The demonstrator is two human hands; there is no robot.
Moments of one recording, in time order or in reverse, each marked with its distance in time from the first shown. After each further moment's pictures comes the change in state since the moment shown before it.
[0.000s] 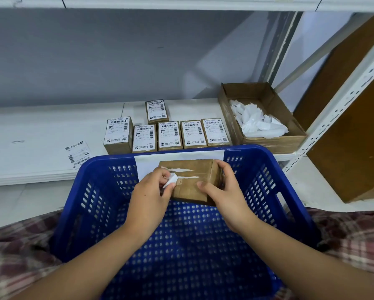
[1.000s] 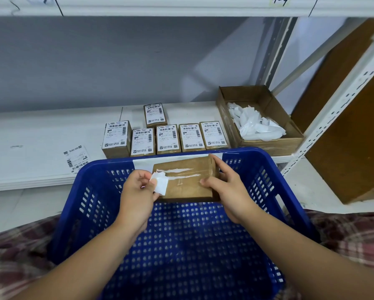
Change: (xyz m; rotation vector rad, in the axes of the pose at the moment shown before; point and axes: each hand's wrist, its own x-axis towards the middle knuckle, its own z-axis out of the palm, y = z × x) left_hand 0.014 0.001 -0.004 -0.667 0.088 -0.546; right_hand 0.016 -0.017 -0.013 0.169 -0.080 0.135
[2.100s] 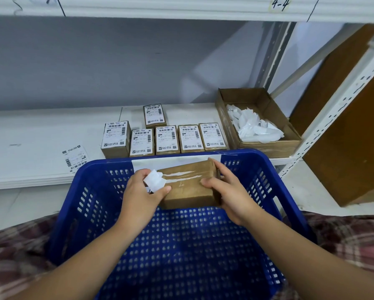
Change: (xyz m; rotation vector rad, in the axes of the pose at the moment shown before) left_hand 0.007 -0.012 -0.007 0.546 -0.042 0.198; right_hand 0.003 0.003 -0.010 -0.035 -0.046 0.087
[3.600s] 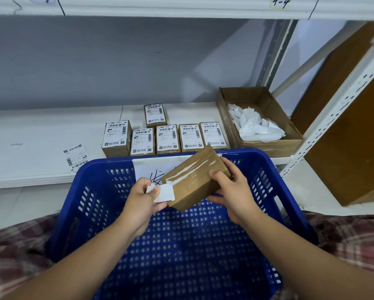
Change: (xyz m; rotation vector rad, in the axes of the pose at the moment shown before) left_hand -0.001 -0.003 0.012 -0.600 -0.130 -0.345; right_hand 0.001 0.002 0.002 0.062 0.228 -0.060
